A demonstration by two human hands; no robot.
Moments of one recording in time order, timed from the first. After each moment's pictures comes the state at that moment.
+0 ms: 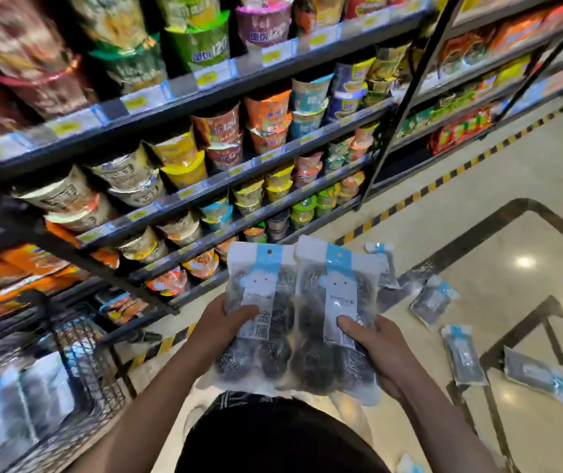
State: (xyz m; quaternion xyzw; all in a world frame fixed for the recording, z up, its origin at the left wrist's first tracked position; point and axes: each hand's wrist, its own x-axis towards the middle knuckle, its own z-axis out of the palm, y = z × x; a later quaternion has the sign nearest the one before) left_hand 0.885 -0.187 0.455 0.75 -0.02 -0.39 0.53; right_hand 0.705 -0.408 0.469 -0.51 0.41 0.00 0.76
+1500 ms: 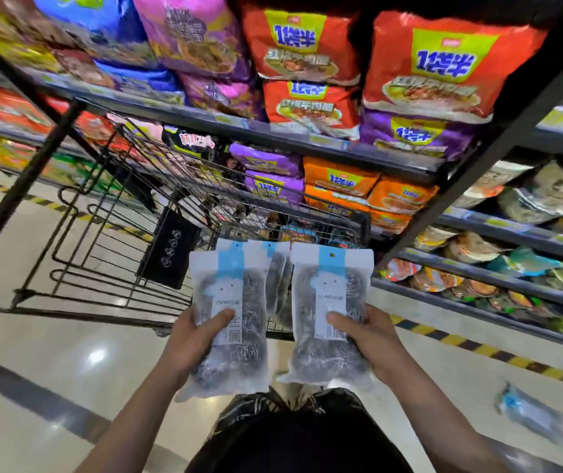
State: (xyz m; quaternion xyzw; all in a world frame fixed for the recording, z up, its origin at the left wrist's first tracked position) left_hand 0.848 0.409 0.444 0.70 0.40 -0.10 0.59; right_hand 0.946 0.121 0.425 -0.63 0.15 0.33 0.68
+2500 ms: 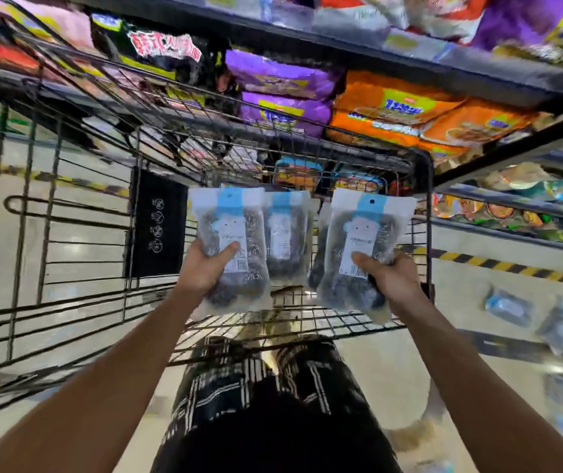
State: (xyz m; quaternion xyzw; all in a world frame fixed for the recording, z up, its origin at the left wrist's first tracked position) left_hand 0.987 0.563 0.291 0.71 0.37 -0.22 0.56; right_hand 1.017 0.244 0.305 -0.74 0.33 0.23 0.54
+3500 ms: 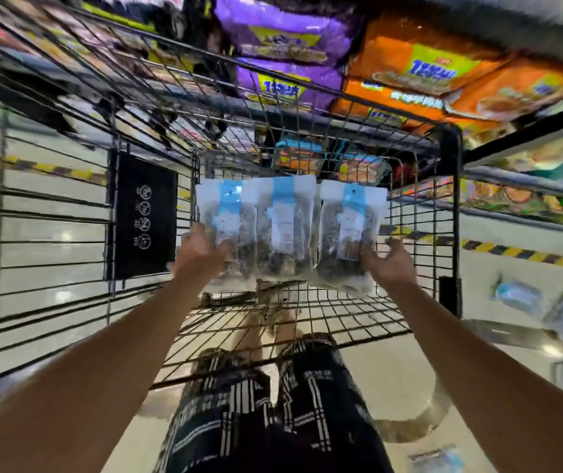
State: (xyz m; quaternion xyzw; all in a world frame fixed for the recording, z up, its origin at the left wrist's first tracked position) left_hand 0.993 0.589 0.190 0.82 0.35 -0.32 0.33; right_hand 1.024 0.246 0.215 -0.88 0.29 0.29 0.25
